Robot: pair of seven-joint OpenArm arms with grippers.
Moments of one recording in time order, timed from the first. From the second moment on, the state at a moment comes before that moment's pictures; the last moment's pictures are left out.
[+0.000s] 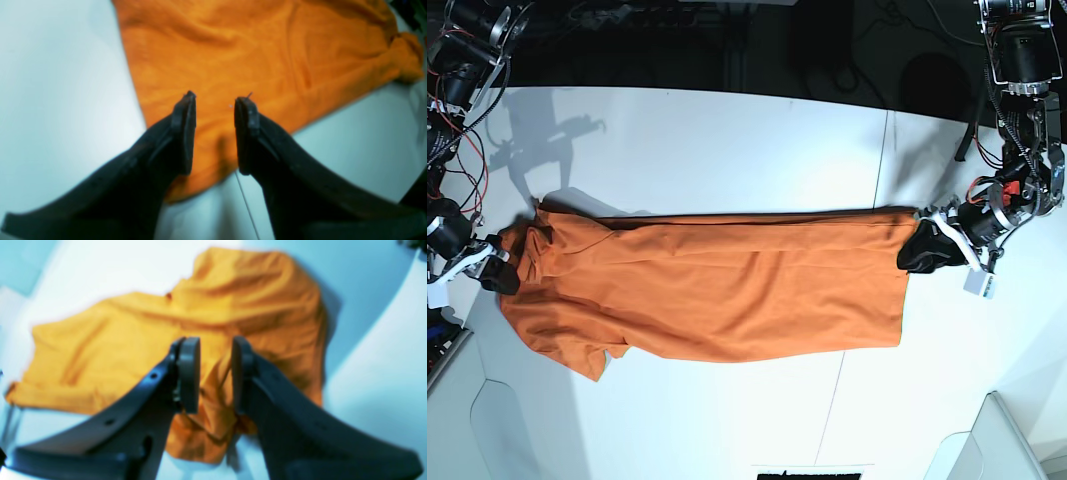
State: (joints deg) left arm -1.2 -24.6 -12.5 79.1 -44.8 -37.9 44.5; right arm 12.0 19.1 28.5 73.4 41.3 34.5 -55.8
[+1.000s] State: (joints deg) left arm 3.3 -17.7 -22.1 71.1 -49.5 -38.7 43.2; right arm 4.4 9.7 37.9 73.3 36.7 30.9 -53.3
